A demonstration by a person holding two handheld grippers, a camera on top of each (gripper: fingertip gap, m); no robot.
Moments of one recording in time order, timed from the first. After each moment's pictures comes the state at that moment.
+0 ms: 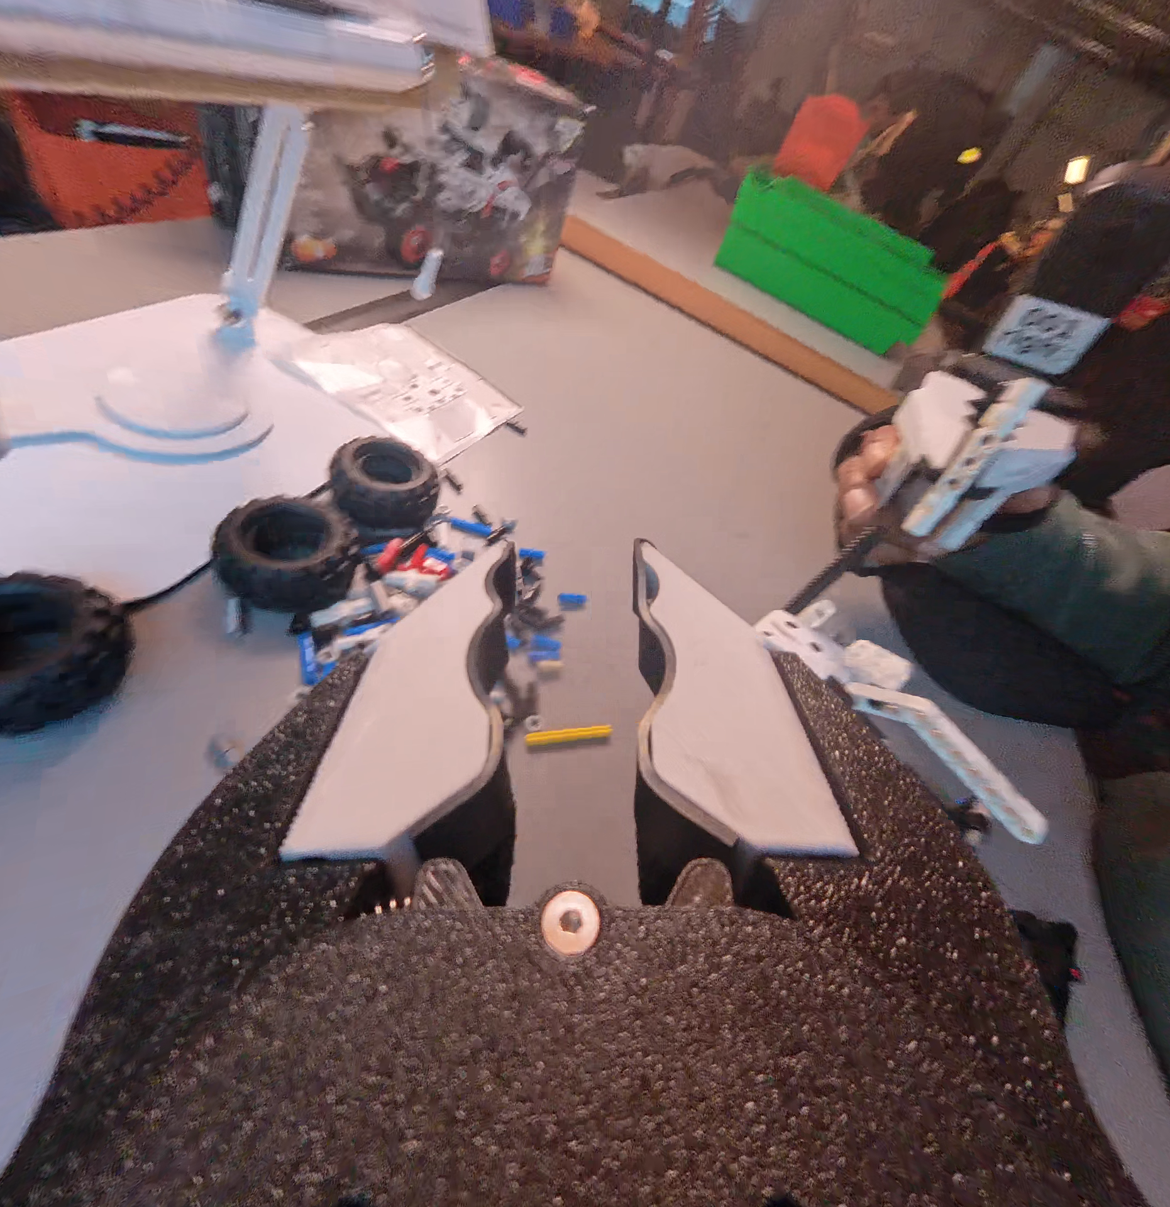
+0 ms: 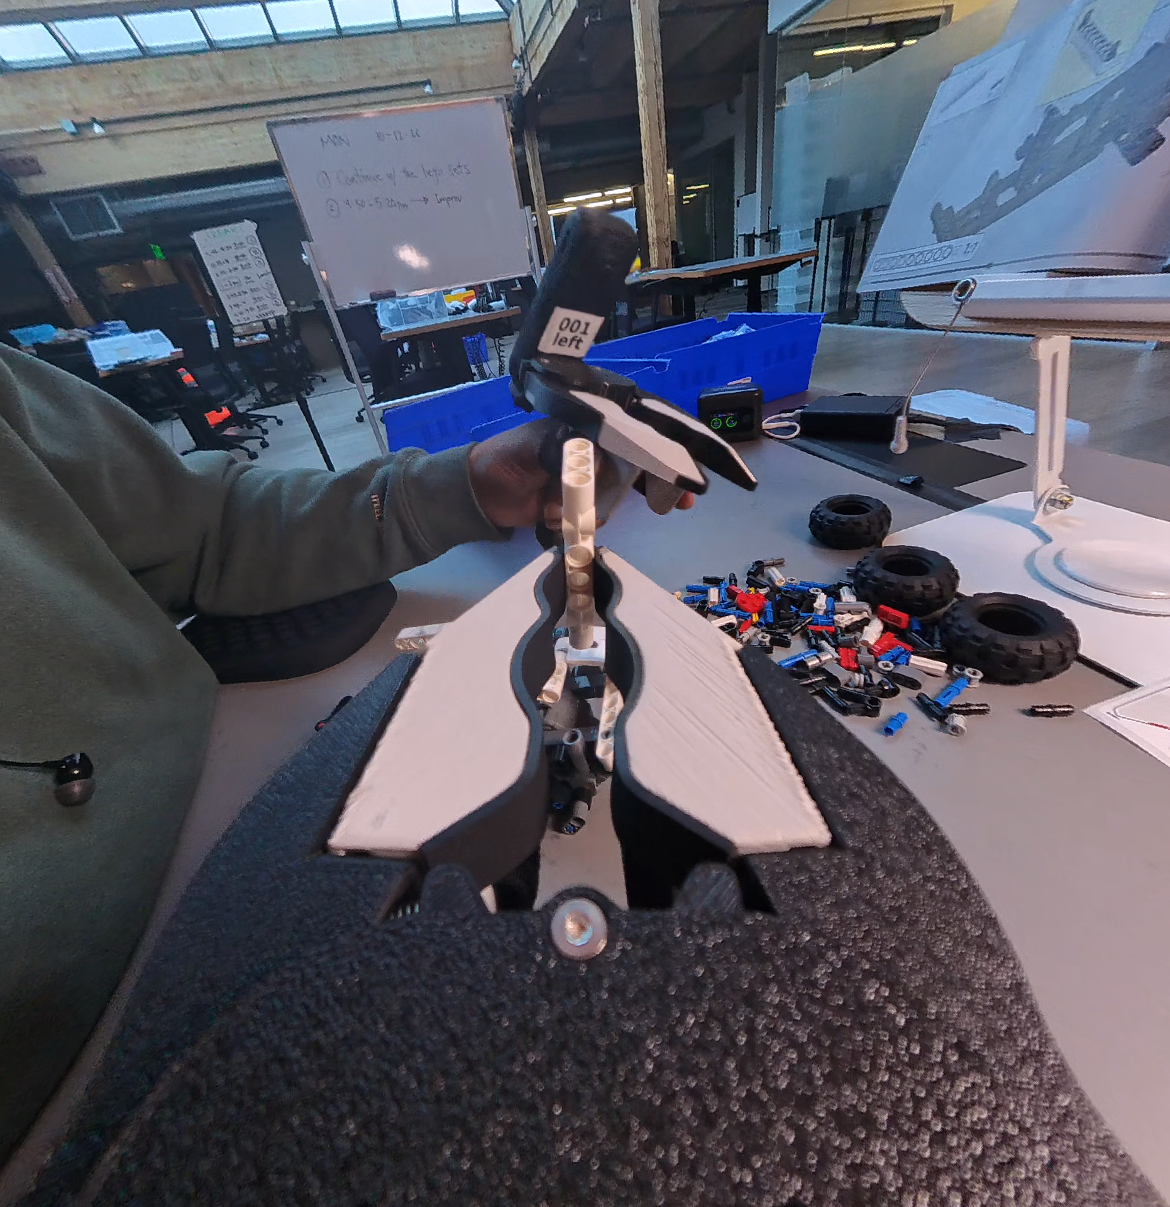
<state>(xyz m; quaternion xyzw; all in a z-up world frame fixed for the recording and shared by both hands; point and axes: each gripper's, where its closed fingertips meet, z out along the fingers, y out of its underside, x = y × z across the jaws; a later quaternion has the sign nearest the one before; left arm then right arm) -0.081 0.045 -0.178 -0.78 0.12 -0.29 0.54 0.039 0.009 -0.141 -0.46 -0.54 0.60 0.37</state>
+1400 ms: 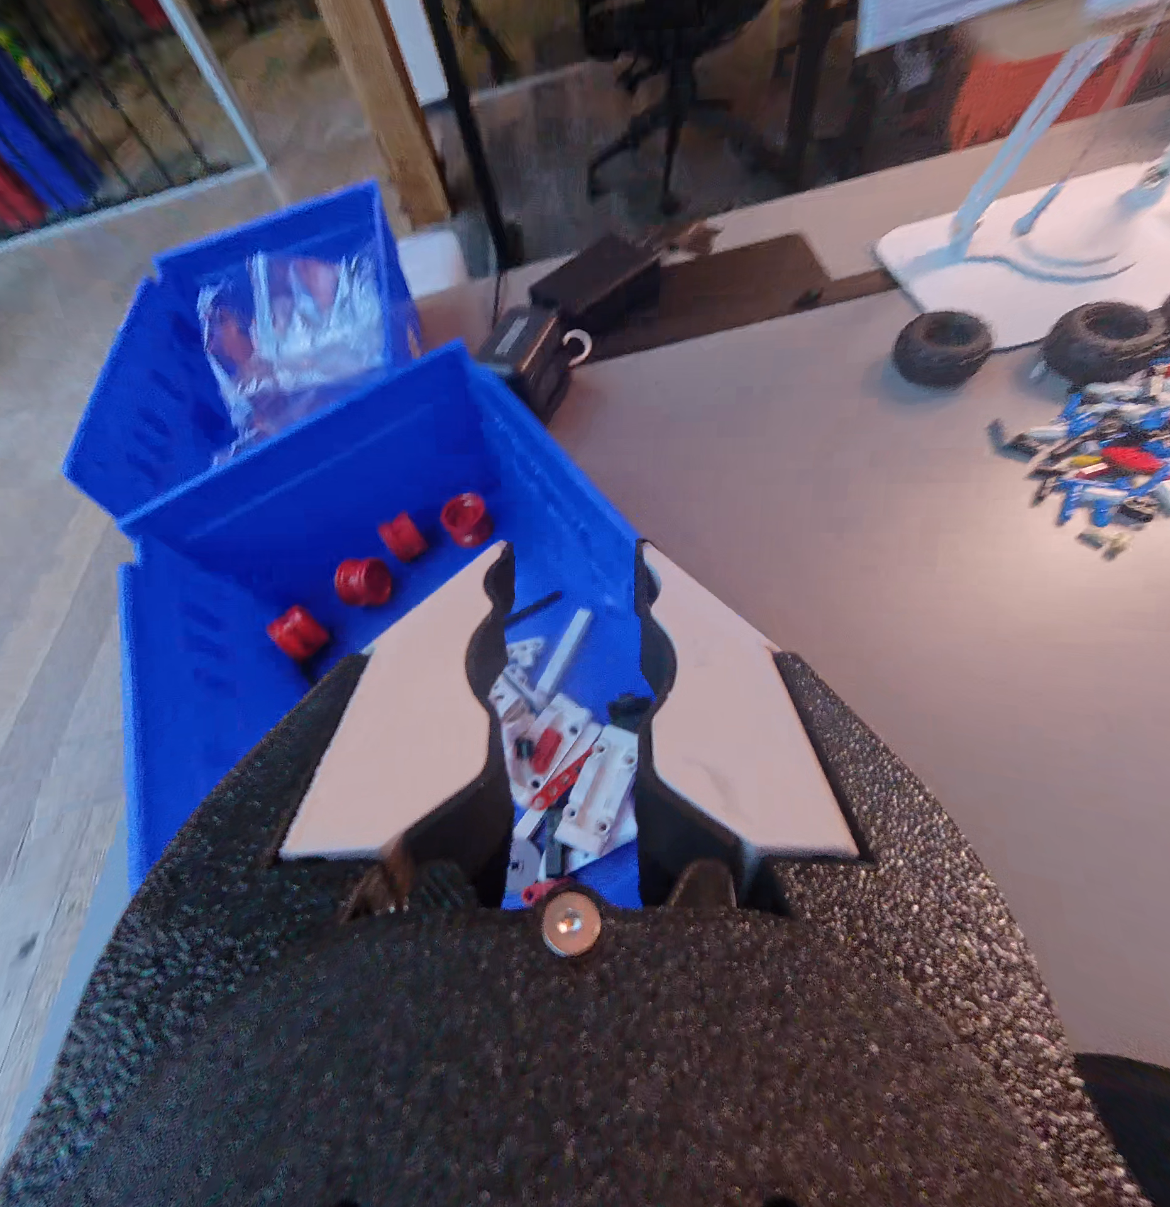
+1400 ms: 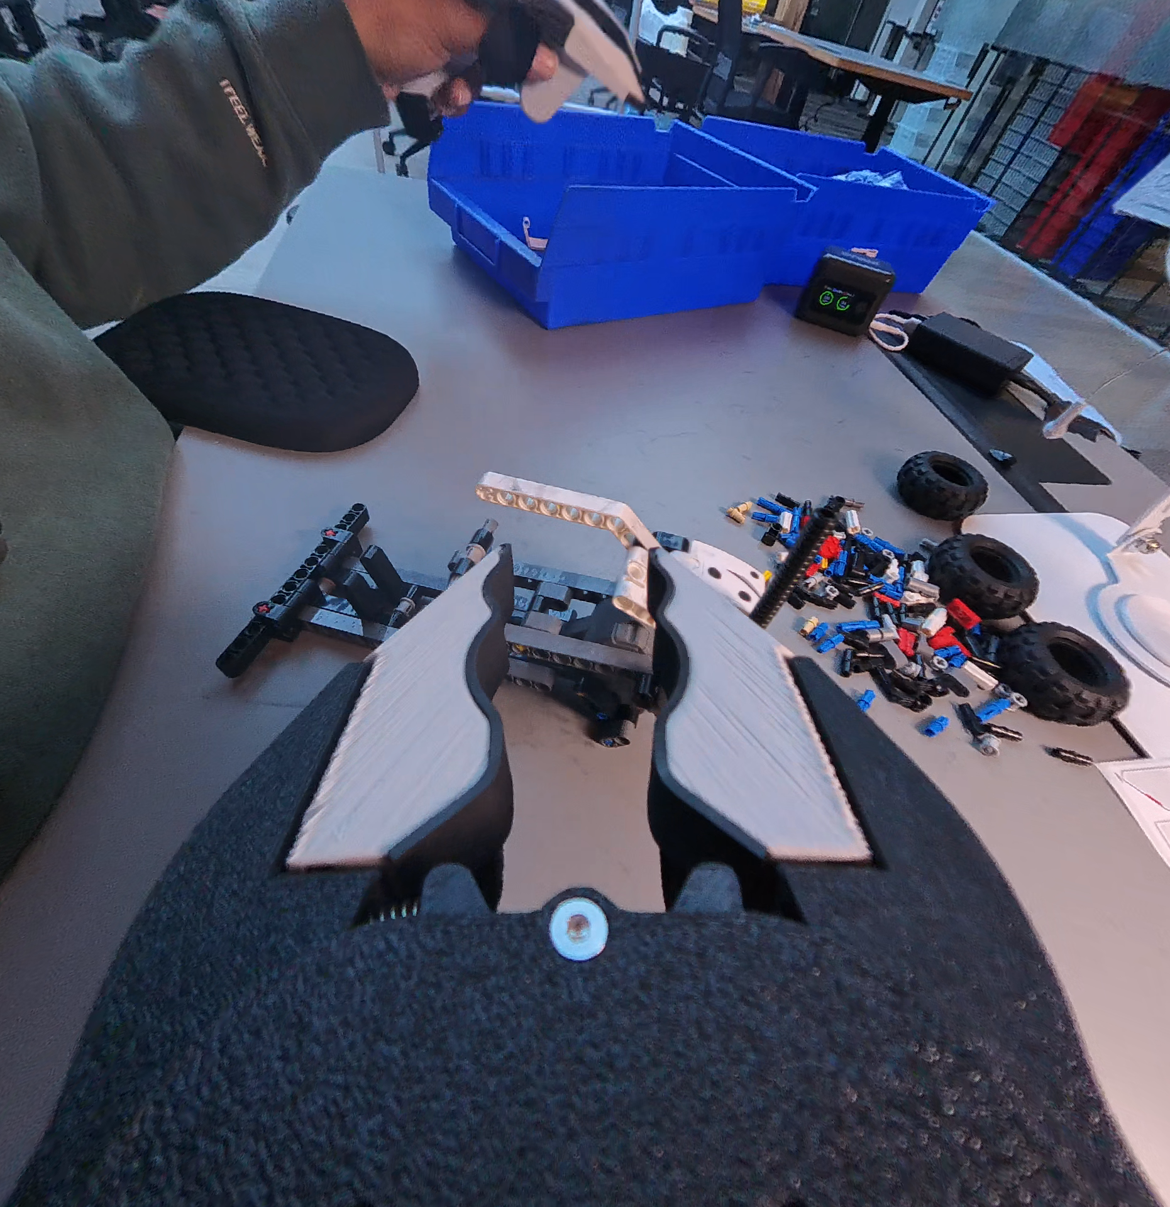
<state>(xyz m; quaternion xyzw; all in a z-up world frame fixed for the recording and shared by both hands) -0.316 -0.185 -0.137 -0.83 -0.16 0.21 0.49 0.042 -0.049 -0.187 -0.39 -0.71 0.45 0.36</state>
